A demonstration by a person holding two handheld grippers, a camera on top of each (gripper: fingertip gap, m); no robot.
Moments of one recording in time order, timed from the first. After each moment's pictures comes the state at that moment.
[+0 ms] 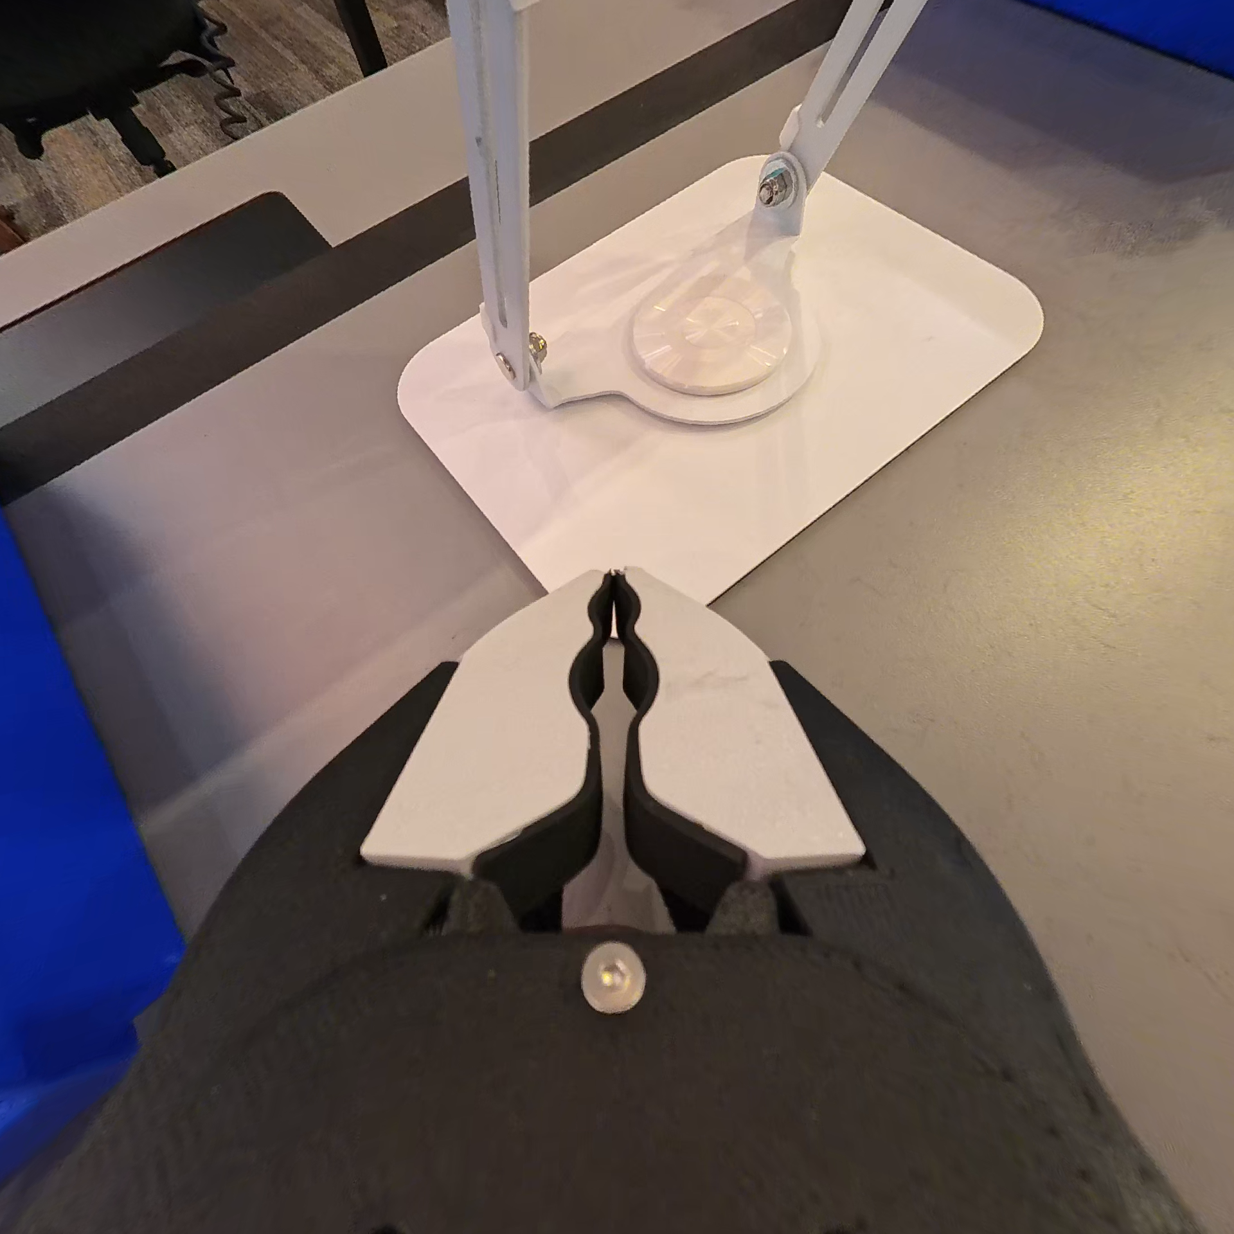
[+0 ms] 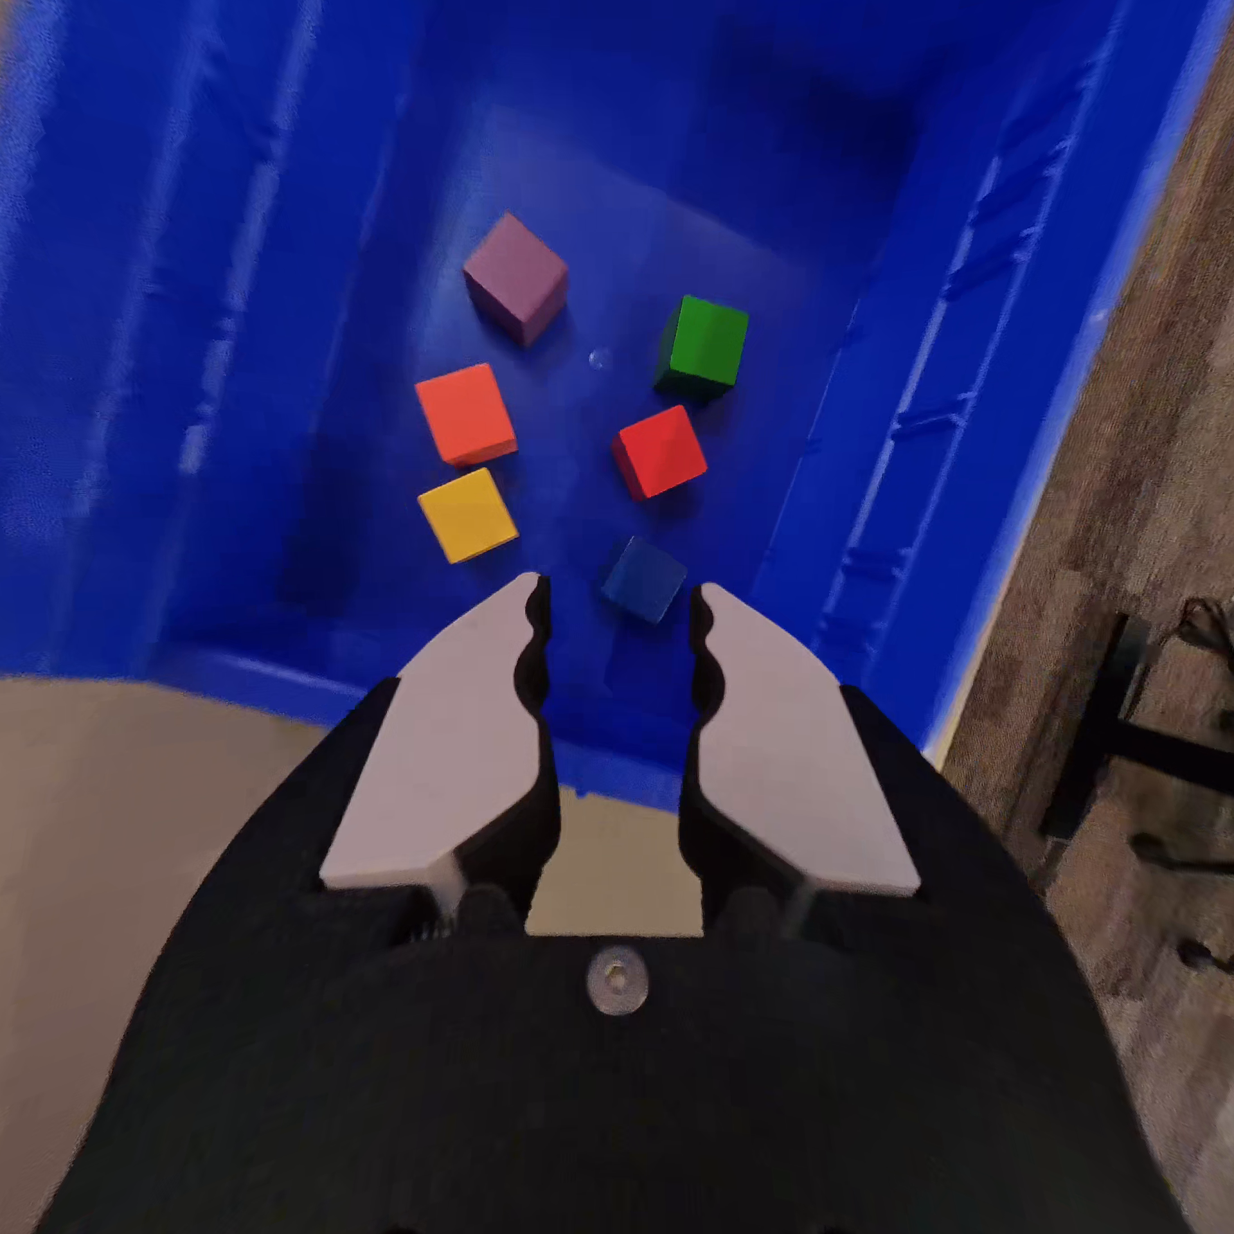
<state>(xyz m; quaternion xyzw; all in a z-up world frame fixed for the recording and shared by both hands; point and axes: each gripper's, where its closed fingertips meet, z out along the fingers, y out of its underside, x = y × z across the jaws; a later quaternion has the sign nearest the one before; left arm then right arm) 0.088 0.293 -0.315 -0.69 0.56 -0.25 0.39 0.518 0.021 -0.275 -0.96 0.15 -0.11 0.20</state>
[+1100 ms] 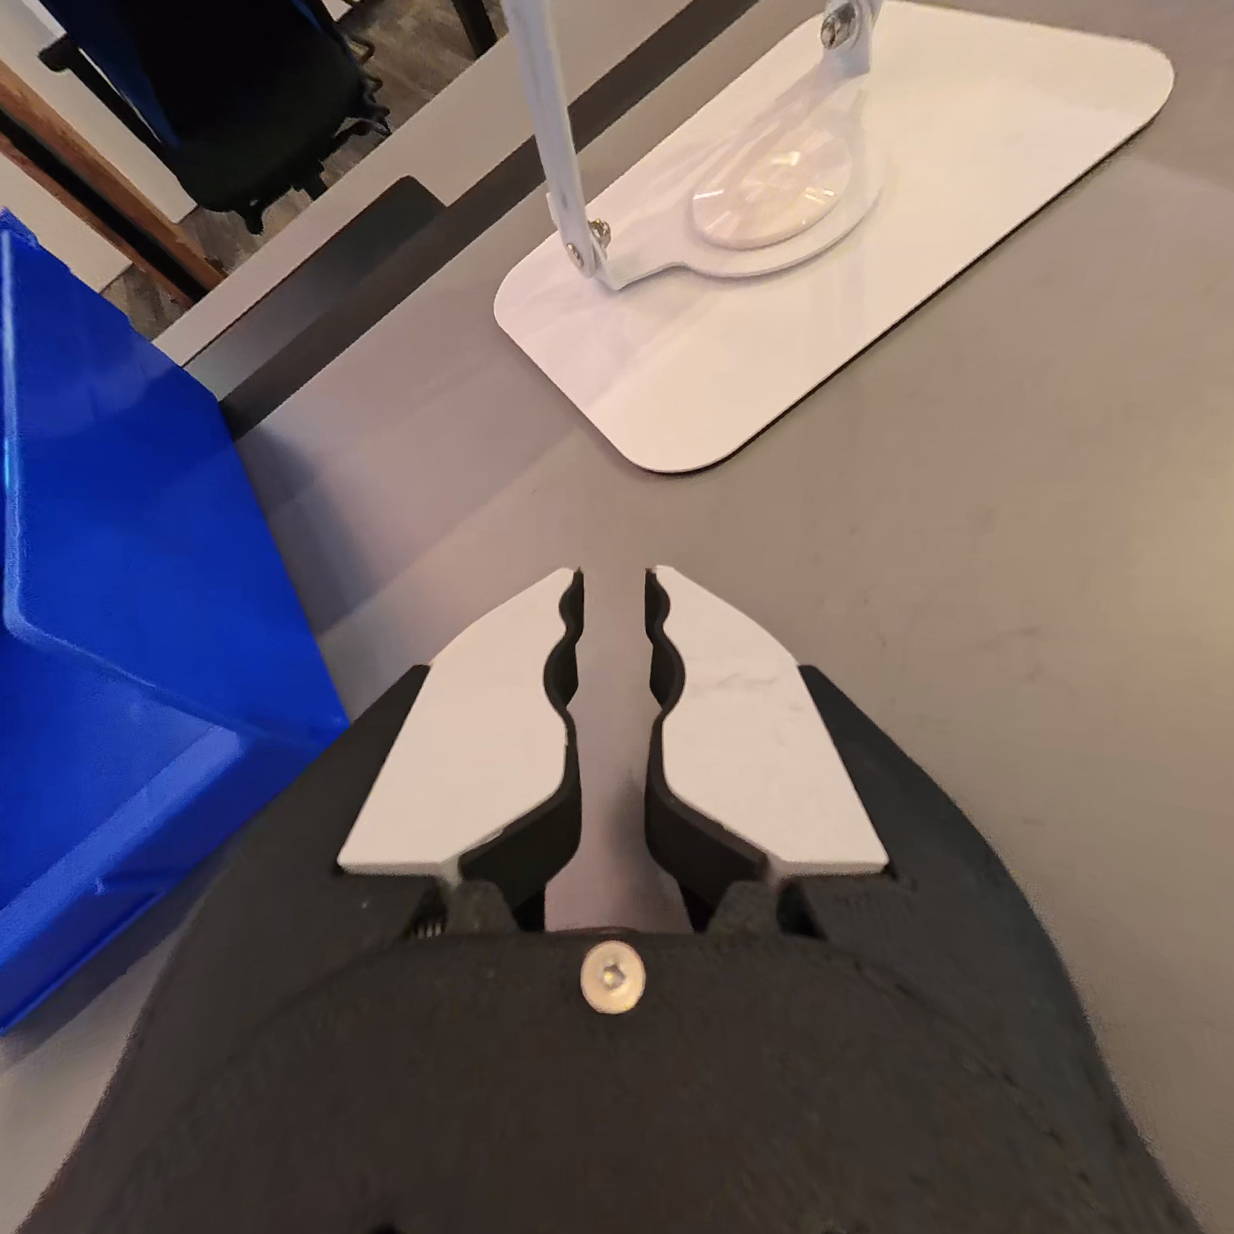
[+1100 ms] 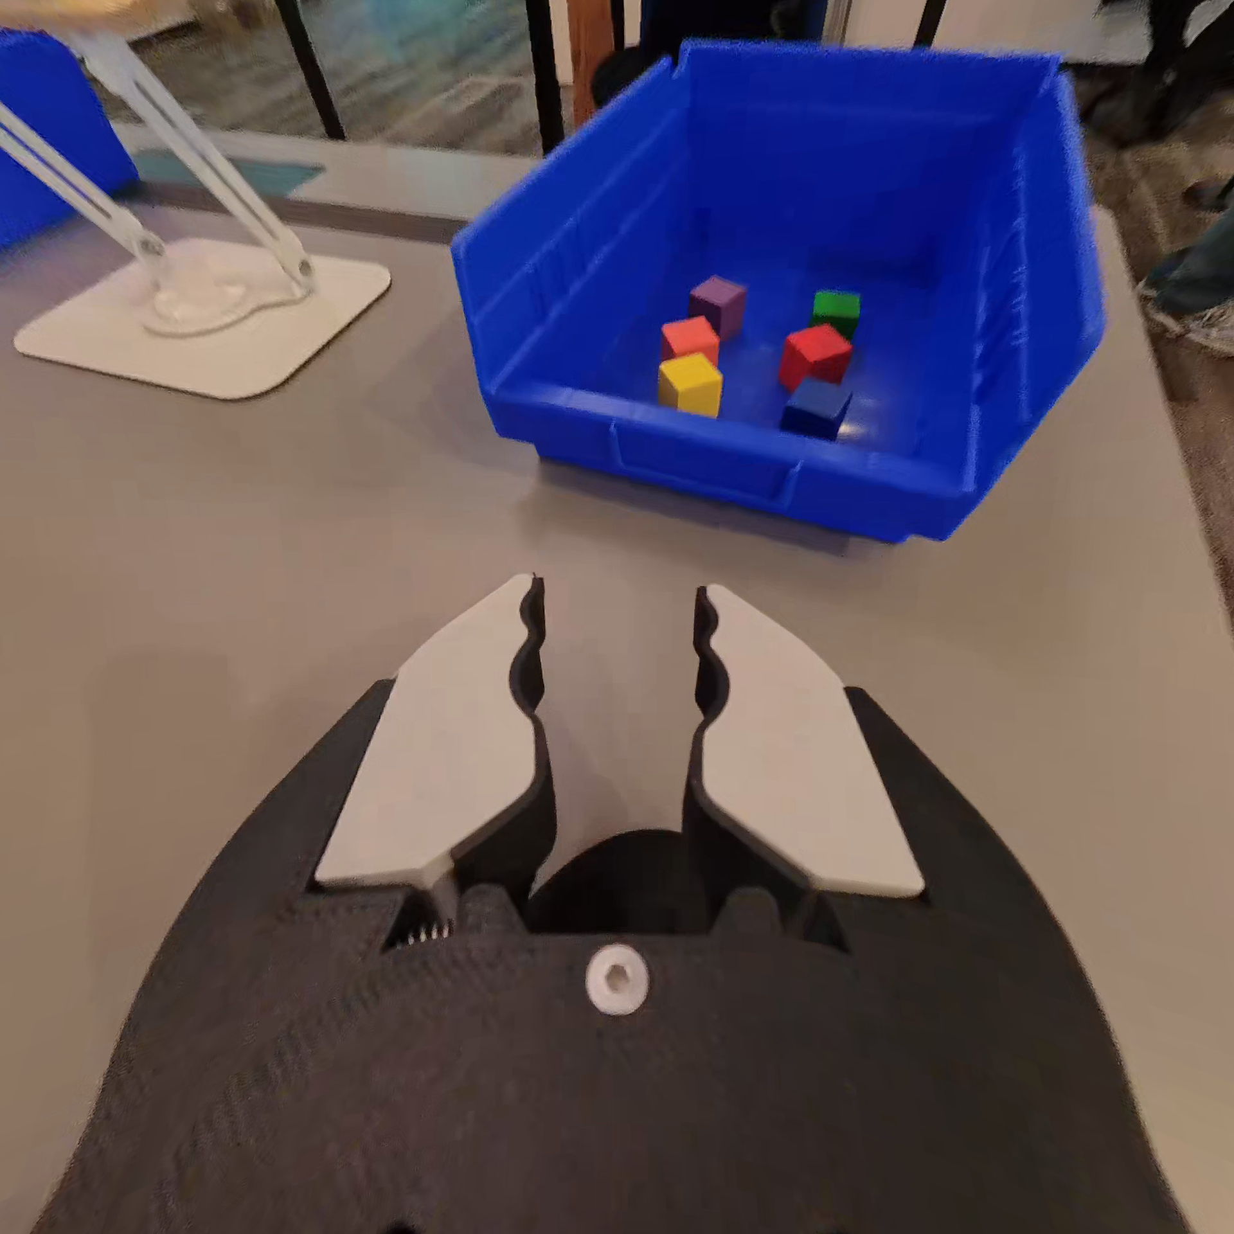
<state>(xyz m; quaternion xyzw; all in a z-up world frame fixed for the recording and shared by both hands) 0.028 0.288 -0.316 -0.67 0.57 -0.15 0.46 0.401 -0.088 -0.271 -0.83 0.14 -0.06 0.53</state>
